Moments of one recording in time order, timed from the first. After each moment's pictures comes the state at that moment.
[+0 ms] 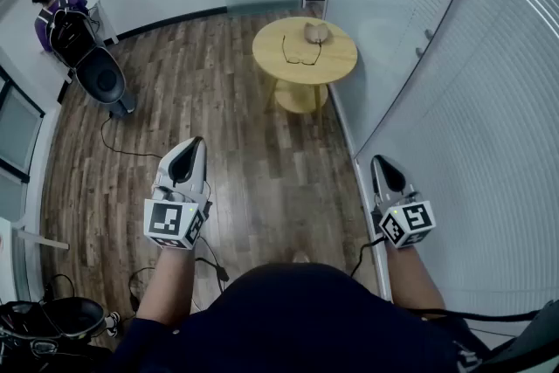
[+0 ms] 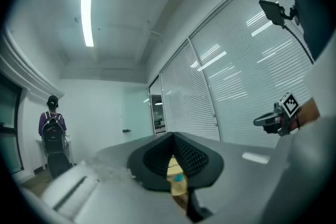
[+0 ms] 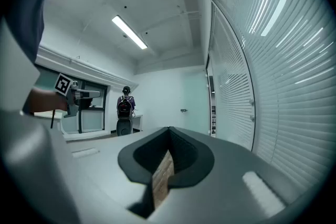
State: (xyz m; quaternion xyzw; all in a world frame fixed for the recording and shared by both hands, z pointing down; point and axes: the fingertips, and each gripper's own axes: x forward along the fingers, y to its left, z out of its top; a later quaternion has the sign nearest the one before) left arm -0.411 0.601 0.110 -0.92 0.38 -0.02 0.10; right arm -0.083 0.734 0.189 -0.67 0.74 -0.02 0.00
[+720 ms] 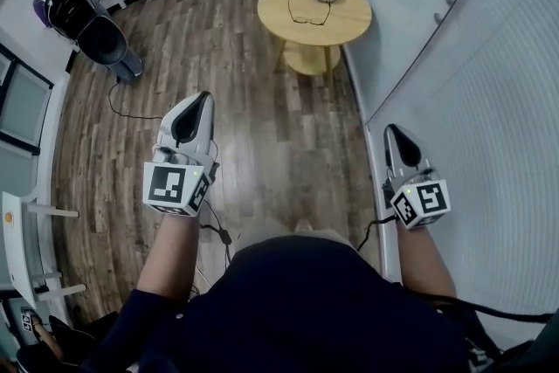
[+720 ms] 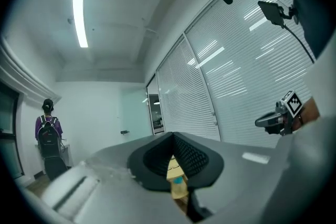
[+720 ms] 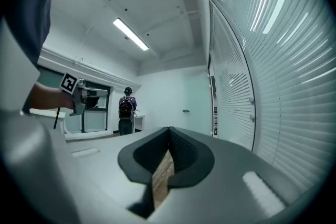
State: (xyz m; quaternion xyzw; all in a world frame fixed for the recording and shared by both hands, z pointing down) left arm -0.327 0.581 0.108 -0.92 0.38 -0.02 0.11; right arm -0.028 0.716 0.193 -0.66 0.75 0.00 0.00
